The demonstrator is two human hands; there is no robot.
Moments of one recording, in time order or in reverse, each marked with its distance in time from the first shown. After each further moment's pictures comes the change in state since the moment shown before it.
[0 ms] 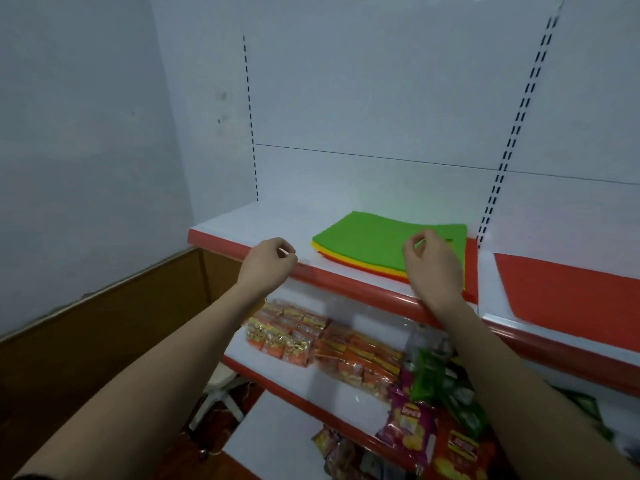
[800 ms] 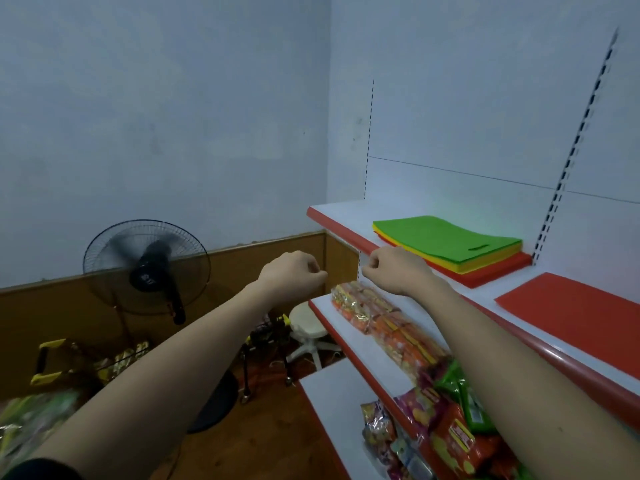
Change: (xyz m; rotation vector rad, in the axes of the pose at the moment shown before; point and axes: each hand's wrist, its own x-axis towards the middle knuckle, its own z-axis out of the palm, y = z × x) left_hand -0.272 0.172 0.000 0.446 0.093 -0.350; right_hand -0.089 -0.002 -0.142 -0.071 -0.766 -0.724
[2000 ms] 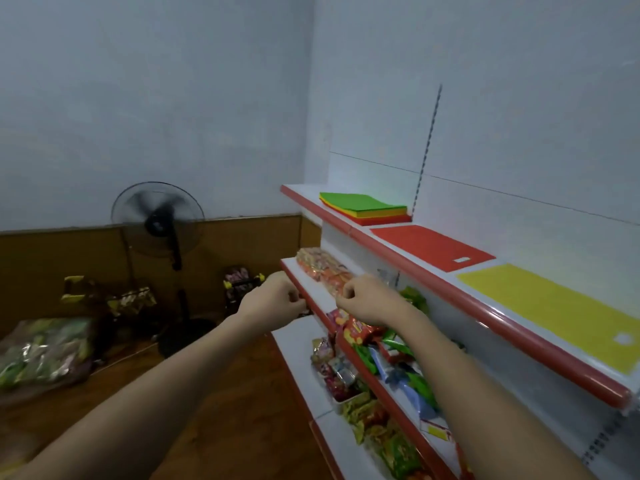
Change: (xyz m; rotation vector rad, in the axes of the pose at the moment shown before) left_hand -0.410 0.217 0.054 -0.048 -0.024 -0.095; right_hand -0.452 0.047 -0.079 0.136 -0.184 -0.041
